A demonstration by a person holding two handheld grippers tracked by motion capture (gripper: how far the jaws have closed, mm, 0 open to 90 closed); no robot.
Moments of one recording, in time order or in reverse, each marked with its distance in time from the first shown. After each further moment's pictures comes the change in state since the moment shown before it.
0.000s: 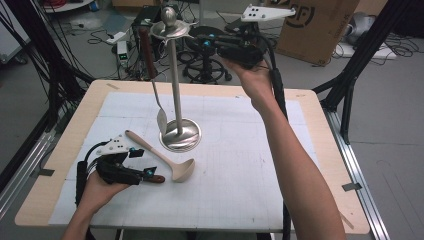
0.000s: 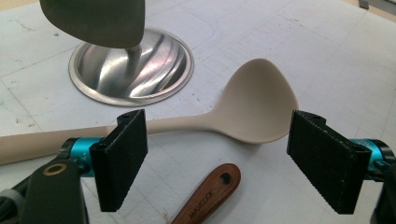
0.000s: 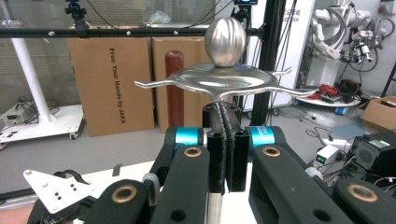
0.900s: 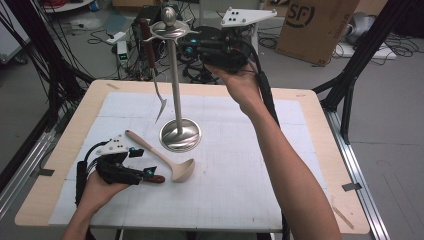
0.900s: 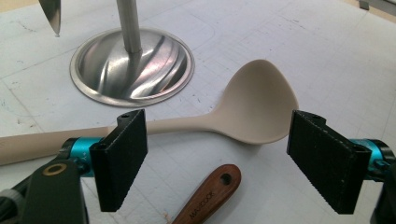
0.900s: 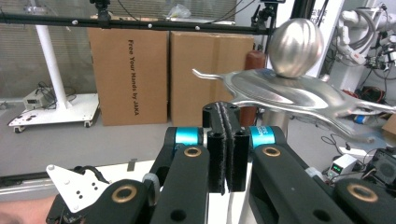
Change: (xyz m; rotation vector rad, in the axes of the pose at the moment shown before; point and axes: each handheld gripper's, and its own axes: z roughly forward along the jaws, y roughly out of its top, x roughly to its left) left arm 0.000 0.000 0.000 -0.003 0.004 0.002; right arm 0.026 0.005 0.025 0.020 0.074 -0.061
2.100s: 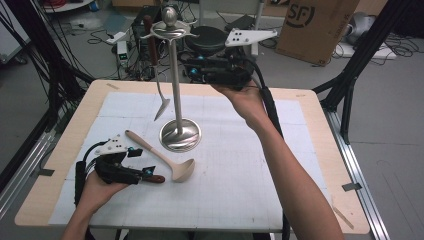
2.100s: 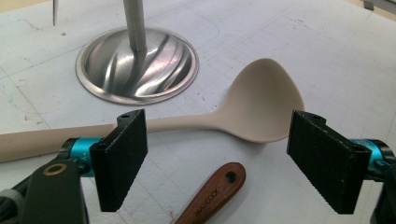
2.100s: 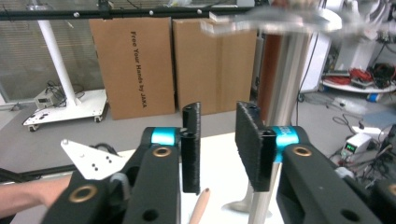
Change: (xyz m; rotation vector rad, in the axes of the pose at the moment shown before) left arm 0.002 -0.002 -0.001 0.000 0.009 -0.004; right arm 0.005 -0.035 -0.009 0.043 0.008 0.082
